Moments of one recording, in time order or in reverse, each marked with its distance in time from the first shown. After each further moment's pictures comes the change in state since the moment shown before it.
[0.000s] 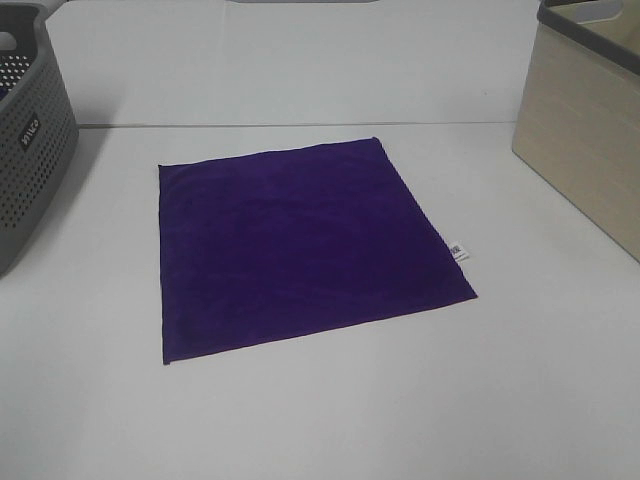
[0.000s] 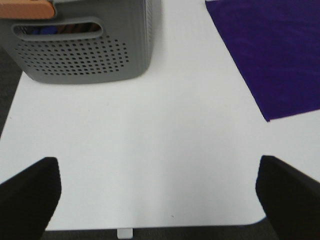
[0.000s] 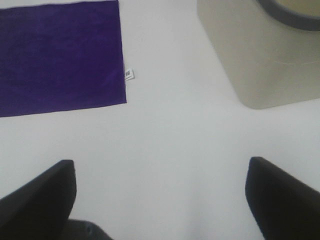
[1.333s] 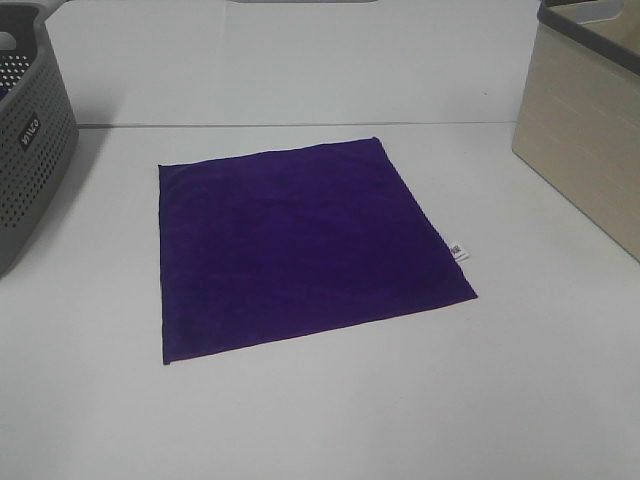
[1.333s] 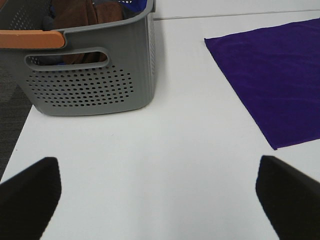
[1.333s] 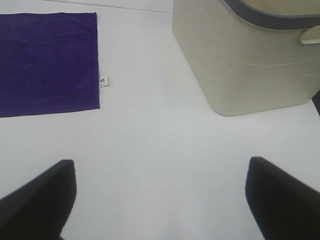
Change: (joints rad) left arm 0.003 -0.292 0.150 0.005 -0.096 0.023; right arm 0.000 -0.394 0.177 -0.101 0.000 -0.001
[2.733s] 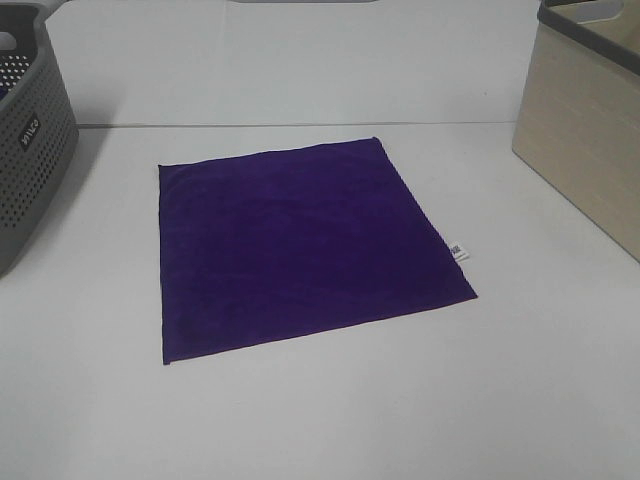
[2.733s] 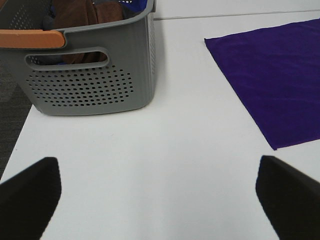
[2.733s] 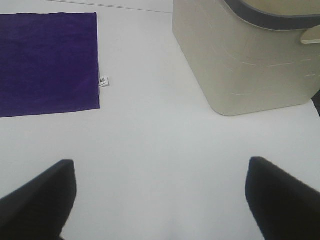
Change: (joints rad) left arm 0.000 0.000 0.000 0.000 0.000 -0.003; right arm 0.000 0.000 0.000 0.000 0.000 0.000
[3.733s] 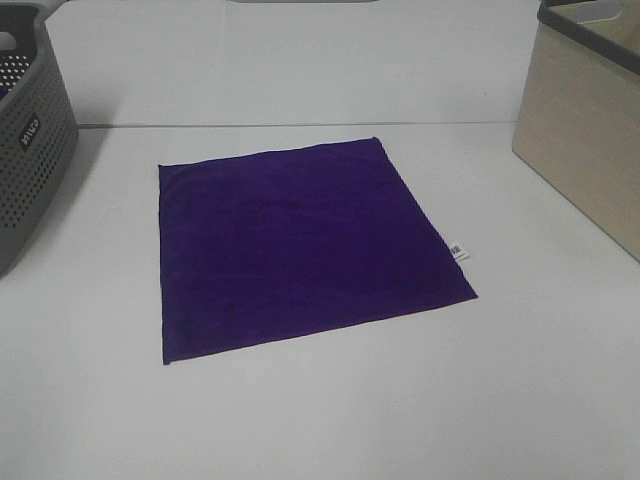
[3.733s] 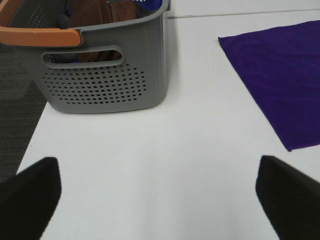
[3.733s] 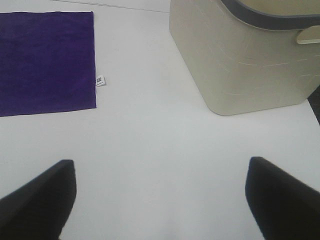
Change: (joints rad) left arm 0.000 0.000 0.000 0.040 0.000 -0.020; right arm 0.000 0.000 0.000 -0.011 0.000 0.000
